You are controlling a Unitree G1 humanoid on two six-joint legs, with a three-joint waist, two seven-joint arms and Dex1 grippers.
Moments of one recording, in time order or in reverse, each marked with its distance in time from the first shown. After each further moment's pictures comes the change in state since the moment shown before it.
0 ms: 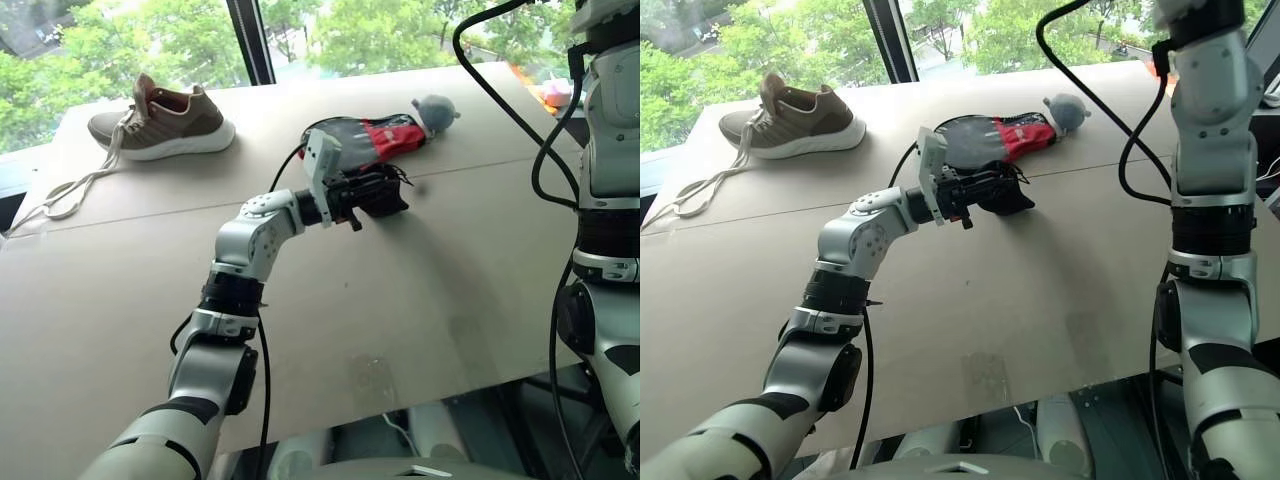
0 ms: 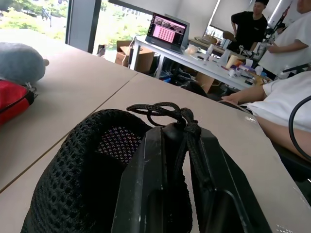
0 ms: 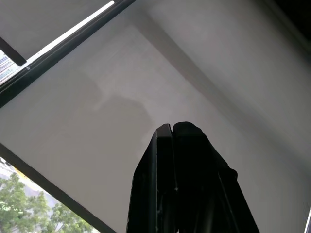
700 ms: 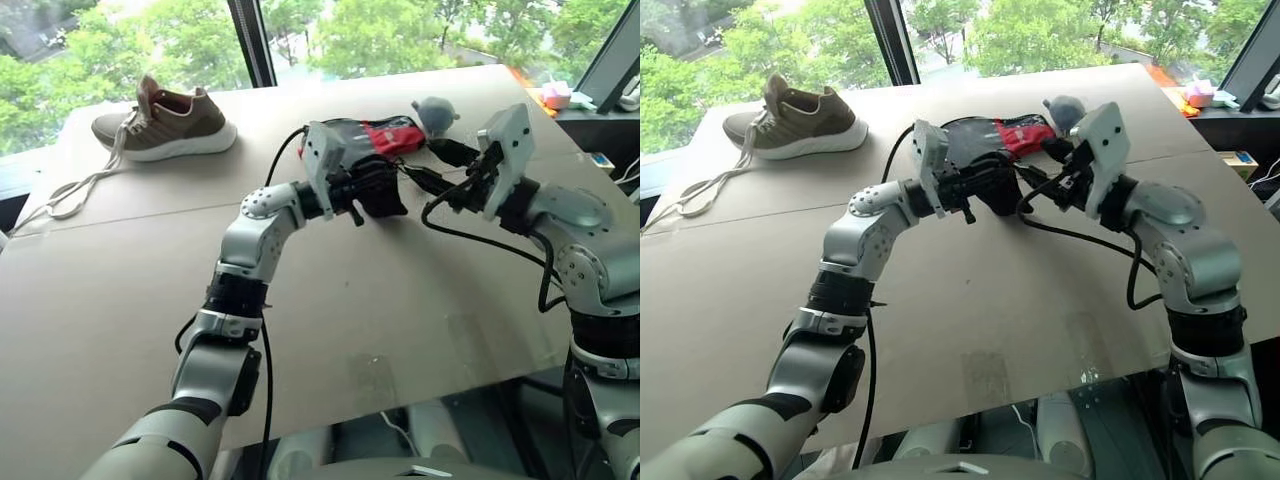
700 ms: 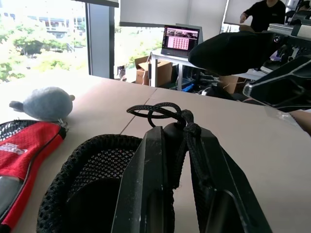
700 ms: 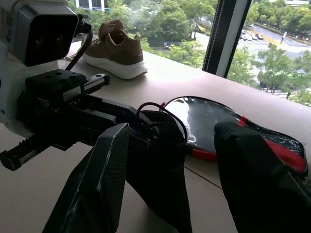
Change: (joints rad) left arm 0.002 -0.013 -0.034 -0.001 0.150 -0.251 0.014; right arm 0.467 0.016 0.066 -0.501 0.693 0.925 0.471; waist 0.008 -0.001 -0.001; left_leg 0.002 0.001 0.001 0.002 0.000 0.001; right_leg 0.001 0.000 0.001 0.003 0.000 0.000
